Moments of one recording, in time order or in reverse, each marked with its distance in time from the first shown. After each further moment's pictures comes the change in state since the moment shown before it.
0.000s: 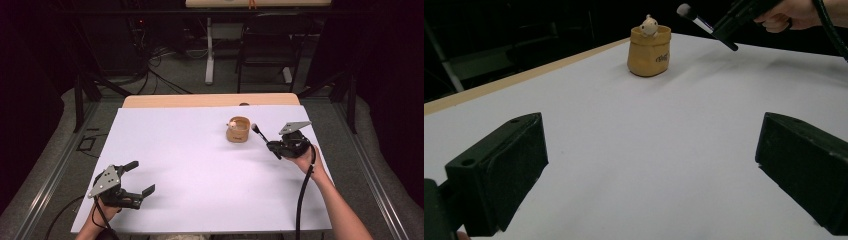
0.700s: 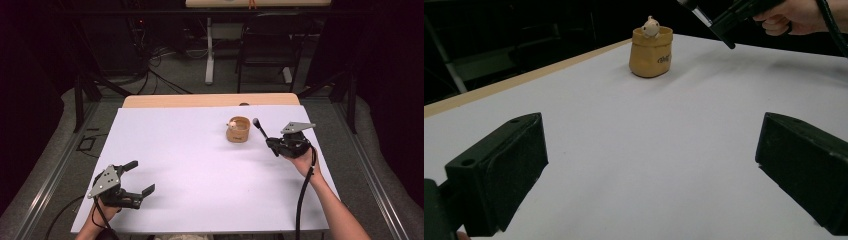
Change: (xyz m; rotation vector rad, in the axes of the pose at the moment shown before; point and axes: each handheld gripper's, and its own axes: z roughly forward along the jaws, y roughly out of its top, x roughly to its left) left arm 0.000 0.000 -0.001 -0.003 0.006 0.003; right arm 0.004 -0.001 -0.001 -0.114 -0.048 0.044
